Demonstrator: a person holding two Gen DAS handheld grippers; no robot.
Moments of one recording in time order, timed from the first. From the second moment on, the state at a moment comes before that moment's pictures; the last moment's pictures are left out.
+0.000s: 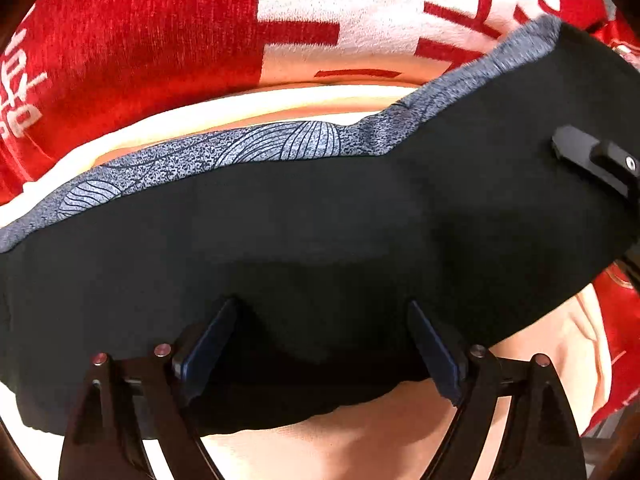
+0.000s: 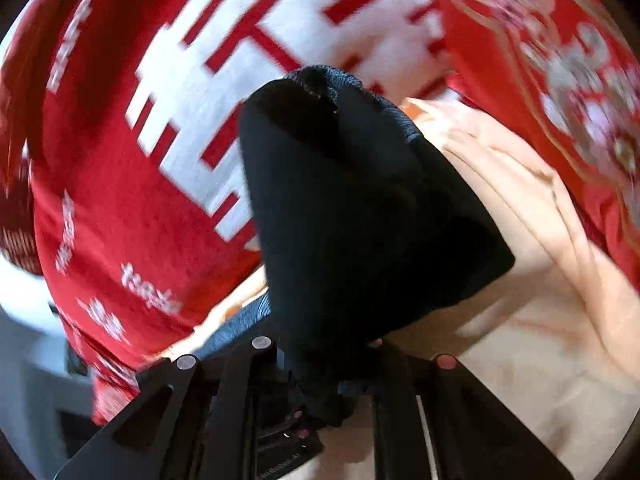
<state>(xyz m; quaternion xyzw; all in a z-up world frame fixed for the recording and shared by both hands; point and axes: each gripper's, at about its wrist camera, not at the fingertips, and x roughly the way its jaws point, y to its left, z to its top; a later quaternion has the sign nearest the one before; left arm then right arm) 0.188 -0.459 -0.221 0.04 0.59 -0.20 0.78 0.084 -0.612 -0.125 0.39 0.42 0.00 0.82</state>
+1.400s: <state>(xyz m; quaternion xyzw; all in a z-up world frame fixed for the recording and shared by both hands) 0.276 -0.103 -0.177 0.00 0.62 -0.10 0.78 0.103 -0.259 -0.127 -0.03 0.55 0.03 0.83</state>
